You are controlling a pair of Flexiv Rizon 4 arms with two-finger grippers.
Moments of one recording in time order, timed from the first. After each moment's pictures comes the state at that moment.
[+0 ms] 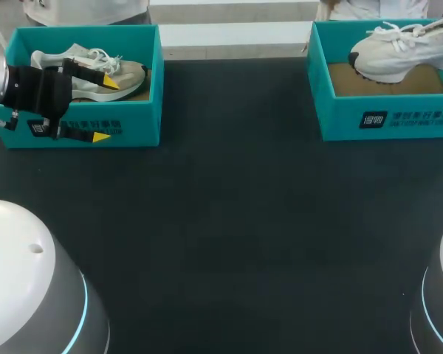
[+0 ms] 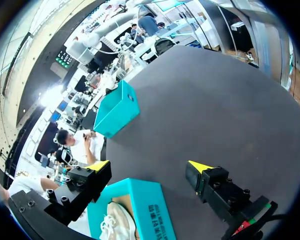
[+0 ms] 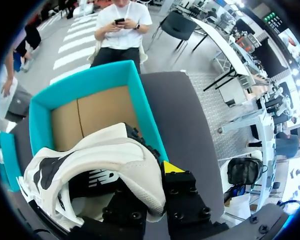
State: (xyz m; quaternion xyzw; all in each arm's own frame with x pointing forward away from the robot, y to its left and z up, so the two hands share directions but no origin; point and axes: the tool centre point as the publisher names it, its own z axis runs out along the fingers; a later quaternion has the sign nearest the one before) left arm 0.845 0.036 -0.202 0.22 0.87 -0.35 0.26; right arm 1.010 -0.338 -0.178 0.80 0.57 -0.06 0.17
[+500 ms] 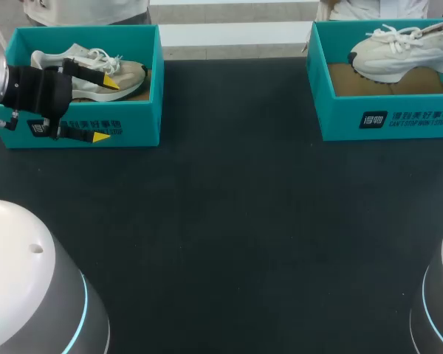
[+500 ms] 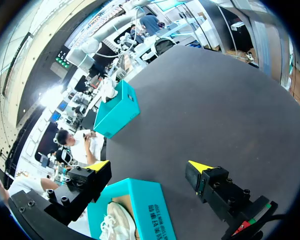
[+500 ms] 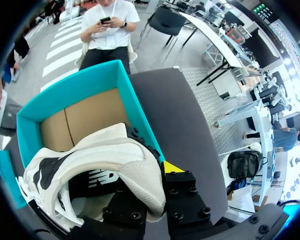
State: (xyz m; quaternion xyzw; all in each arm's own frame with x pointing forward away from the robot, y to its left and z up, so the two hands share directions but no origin) left arm 0.845 0.036 -0.202 0.22 0.87 -0.35 0.26; right arm 1.032 -0.352 -0.208 0.82 0.53 -0.08 0.18
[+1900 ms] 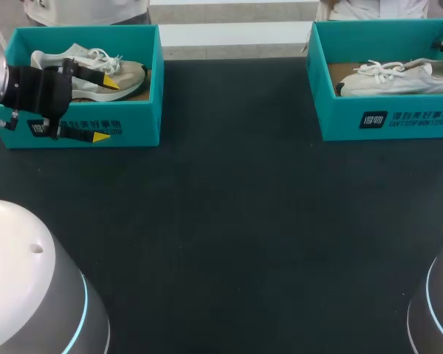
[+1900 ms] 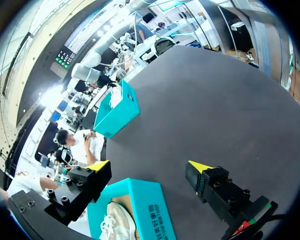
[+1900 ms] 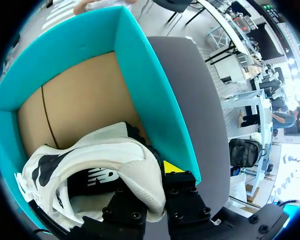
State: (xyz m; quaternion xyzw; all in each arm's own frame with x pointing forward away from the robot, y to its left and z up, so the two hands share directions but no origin) left arm 0.845 0.036 -0.202 0.22 0.87 -0.35 0.26; right arm 1.027 -0.346 -0.304 0.82 0.53 -0.16 0.11
